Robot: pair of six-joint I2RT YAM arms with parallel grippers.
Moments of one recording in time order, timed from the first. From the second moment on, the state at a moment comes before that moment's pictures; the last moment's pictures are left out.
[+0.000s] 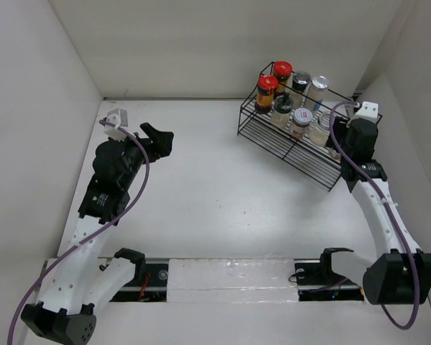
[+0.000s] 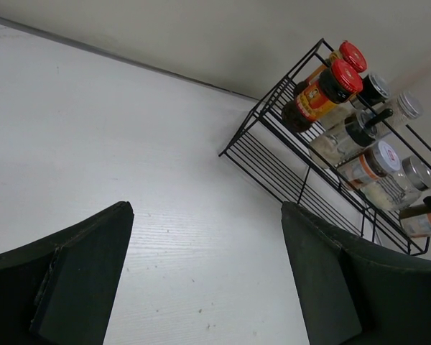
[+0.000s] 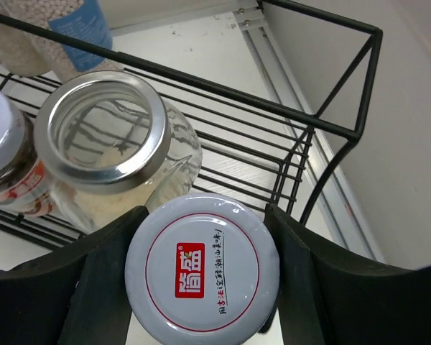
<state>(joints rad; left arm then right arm) -0.29 0.81 0.94 -0.24 -0.02 -0.55 -0.01 1.10 0.96 -0.20 0.33 0.06</state>
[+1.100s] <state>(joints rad) -0.29 0.83 0.94 -0.24 -0.02 -0.54 0.16 0.83 0.97 0.02 -0.04 0.09</state>
